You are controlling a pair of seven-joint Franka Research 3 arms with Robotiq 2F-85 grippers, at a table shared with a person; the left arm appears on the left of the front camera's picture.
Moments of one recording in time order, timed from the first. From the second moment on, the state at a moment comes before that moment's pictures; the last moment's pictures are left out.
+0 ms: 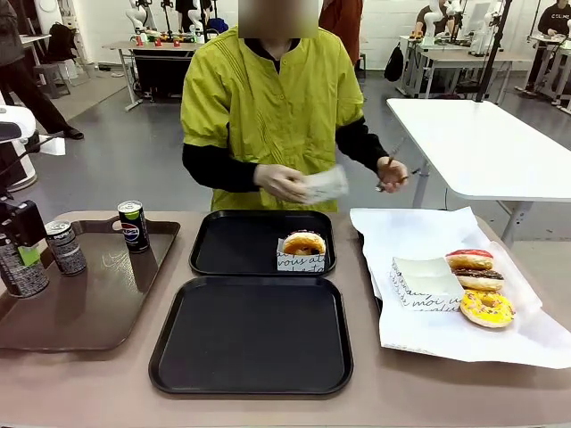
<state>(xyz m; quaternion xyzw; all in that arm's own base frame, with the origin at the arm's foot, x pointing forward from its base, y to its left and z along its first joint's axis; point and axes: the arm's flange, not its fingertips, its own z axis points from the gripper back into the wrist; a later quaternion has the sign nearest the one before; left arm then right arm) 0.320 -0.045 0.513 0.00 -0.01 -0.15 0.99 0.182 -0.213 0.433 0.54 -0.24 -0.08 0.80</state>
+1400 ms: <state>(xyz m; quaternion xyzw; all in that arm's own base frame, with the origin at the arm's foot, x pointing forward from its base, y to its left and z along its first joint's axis) 0.468 -0.218 0.486 -0.02 -0.02 -0.26 0.97 0.182 -0.213 0.433 0.54 -0.24 -0.08 0.80</state>
